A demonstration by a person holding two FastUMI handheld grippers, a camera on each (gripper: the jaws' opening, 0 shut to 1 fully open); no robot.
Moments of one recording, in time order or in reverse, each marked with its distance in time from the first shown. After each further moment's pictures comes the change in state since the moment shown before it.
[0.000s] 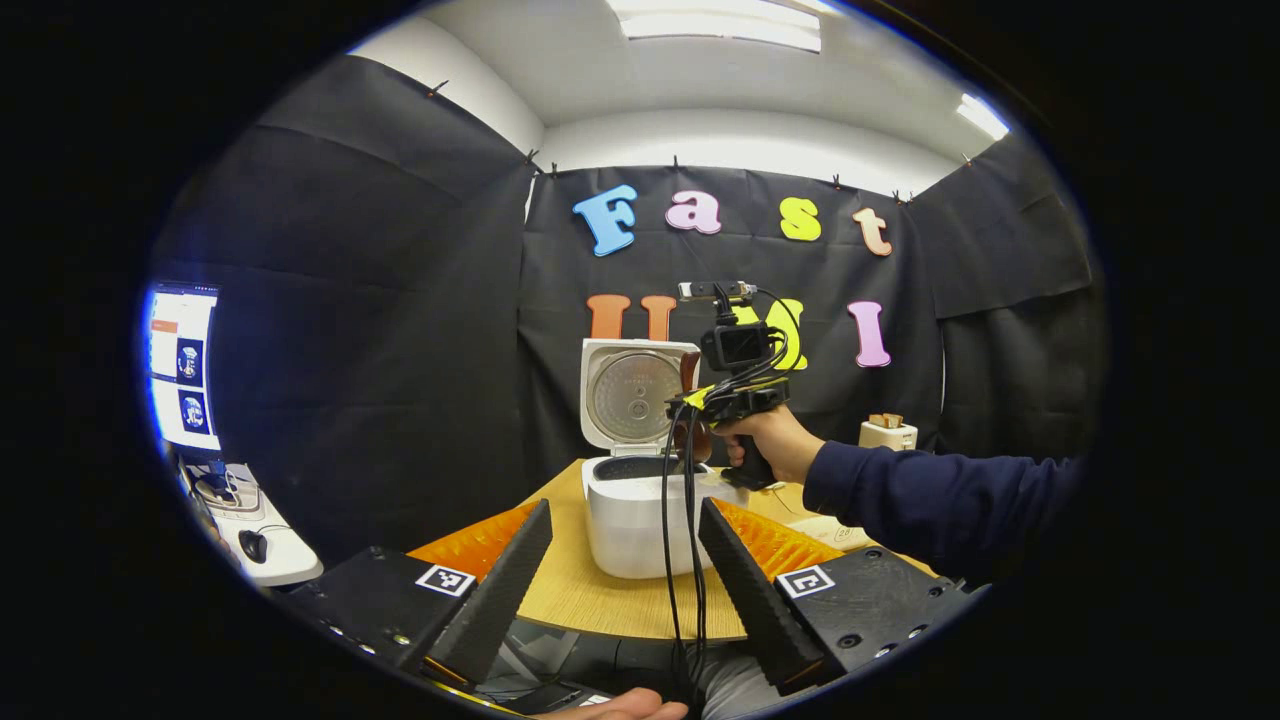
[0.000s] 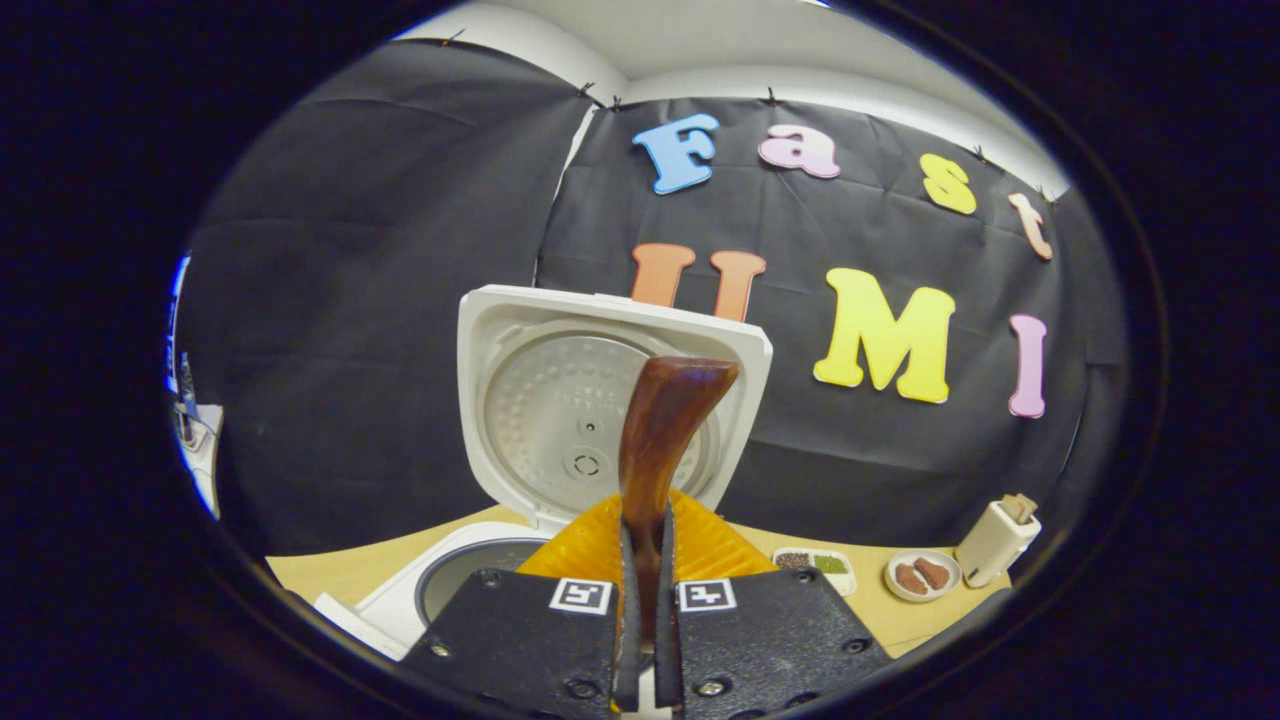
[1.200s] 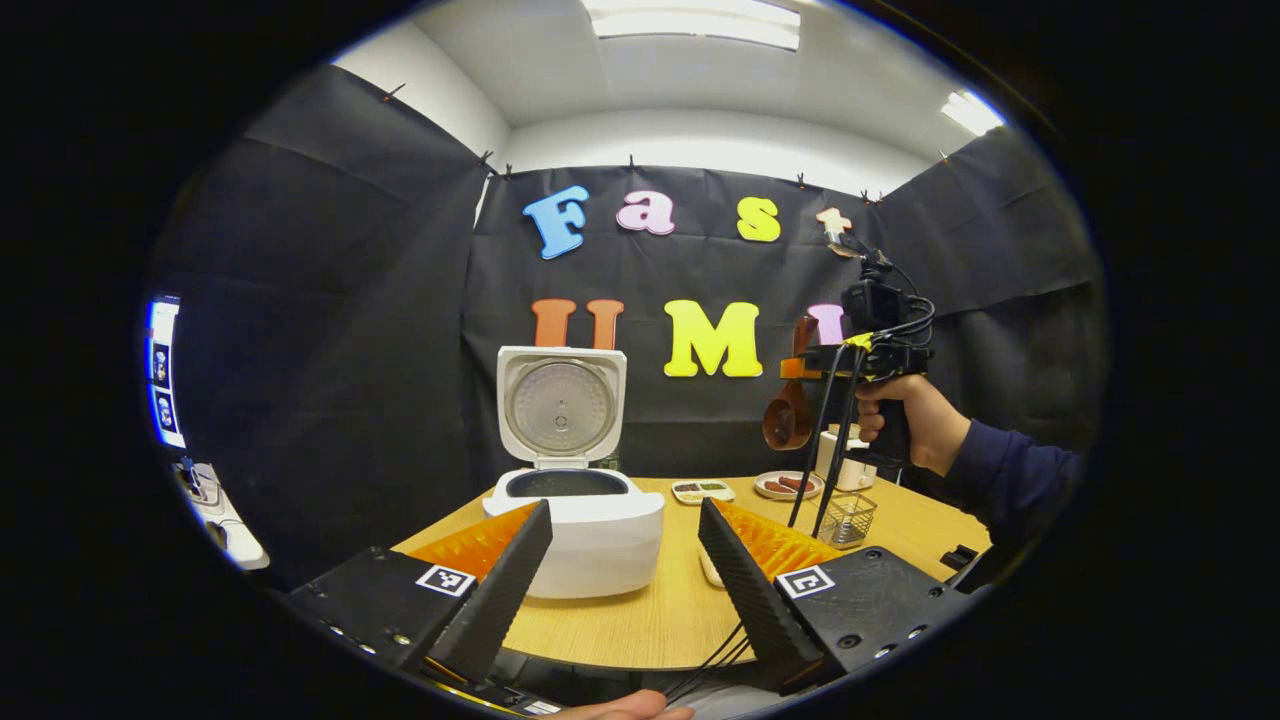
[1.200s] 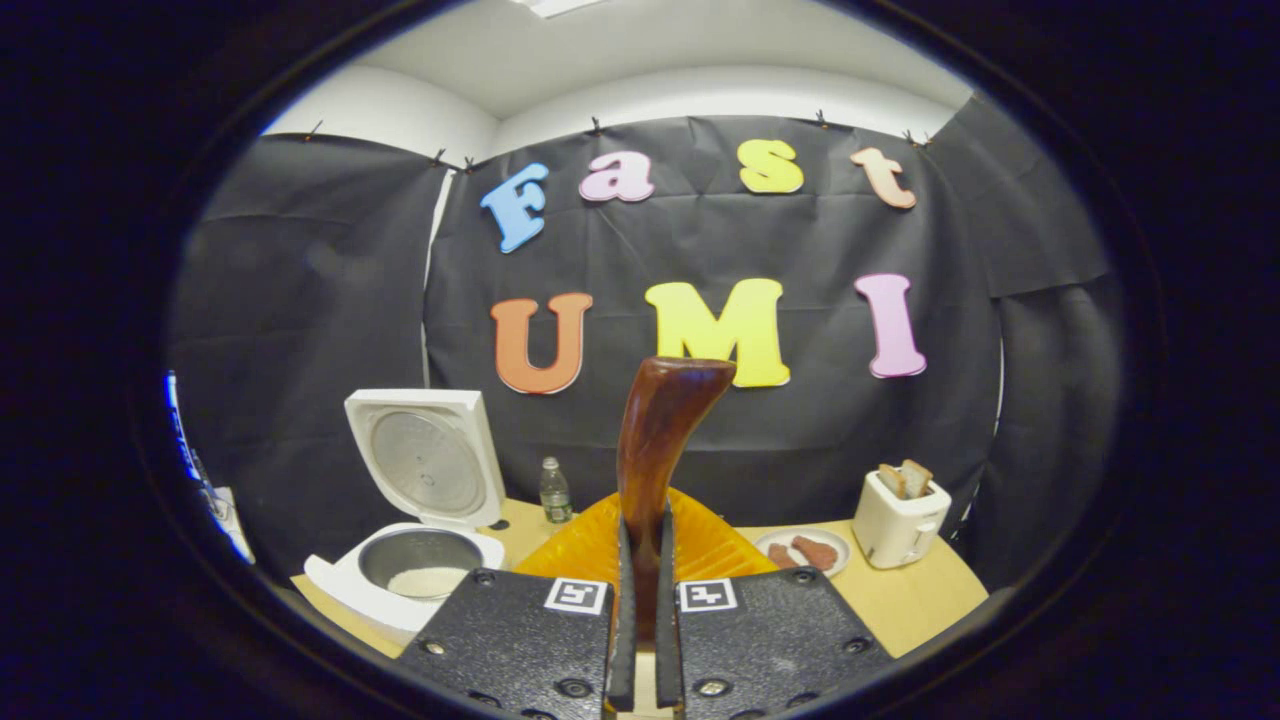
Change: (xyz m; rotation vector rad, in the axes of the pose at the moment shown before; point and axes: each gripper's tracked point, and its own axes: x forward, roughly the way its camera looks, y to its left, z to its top) left arm 0.044 -0.116 0.008 0.010 -0.013 -0.110; right arm -0.173 -0.282 0.004 0.215 -0.041 -0.186
